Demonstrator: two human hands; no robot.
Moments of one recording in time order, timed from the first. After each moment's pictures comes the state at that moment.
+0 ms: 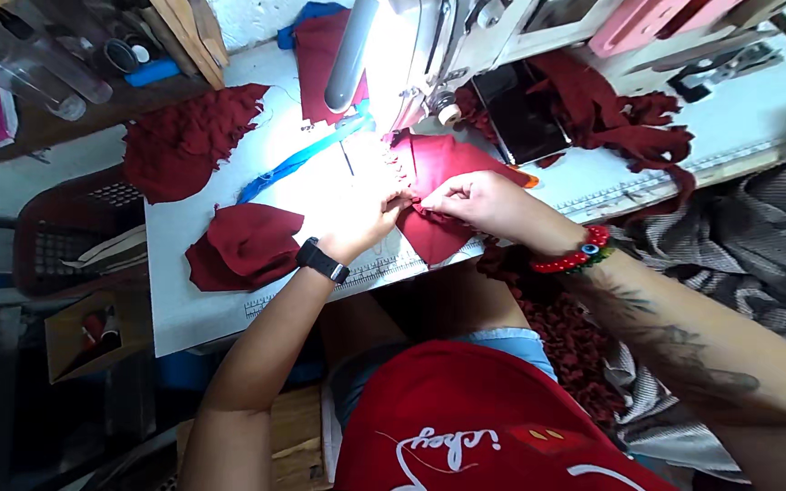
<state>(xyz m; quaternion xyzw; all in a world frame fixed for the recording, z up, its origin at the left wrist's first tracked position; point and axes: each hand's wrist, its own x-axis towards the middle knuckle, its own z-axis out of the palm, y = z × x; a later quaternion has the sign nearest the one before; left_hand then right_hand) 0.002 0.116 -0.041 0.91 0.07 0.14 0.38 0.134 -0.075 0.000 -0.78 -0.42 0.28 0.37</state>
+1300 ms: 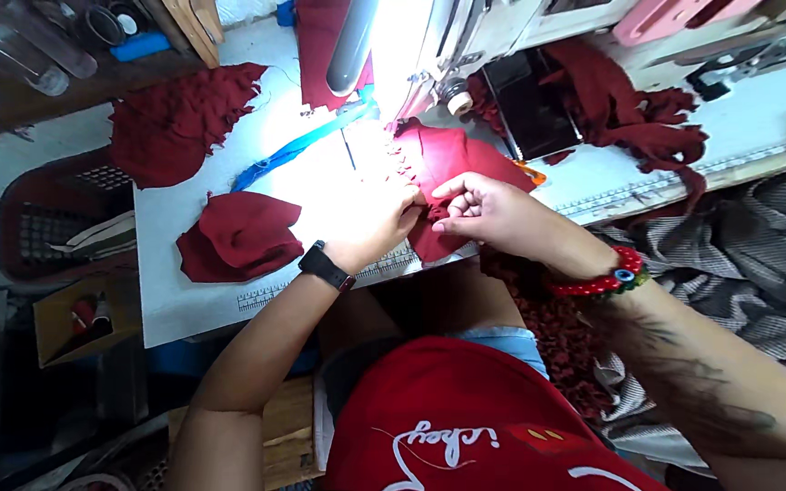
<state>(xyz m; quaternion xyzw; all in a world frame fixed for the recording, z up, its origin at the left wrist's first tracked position) 0.001 0.100 -0.043 0.95 0.02 0.18 0.24 0.139 -0.080 -0.001 -0.75 -0.45 0.32 0.36</state>
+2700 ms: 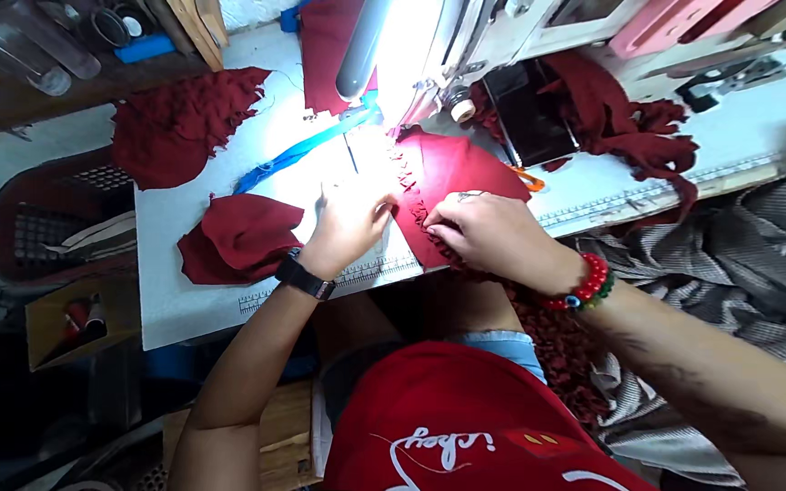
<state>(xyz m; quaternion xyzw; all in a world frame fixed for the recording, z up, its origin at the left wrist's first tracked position) -0.026 0.114 -0.030 0.95 0.11 0.19 0.21 0.128 -0.067 -0.016 -0.75 -0.64 0.04 0.17</state>
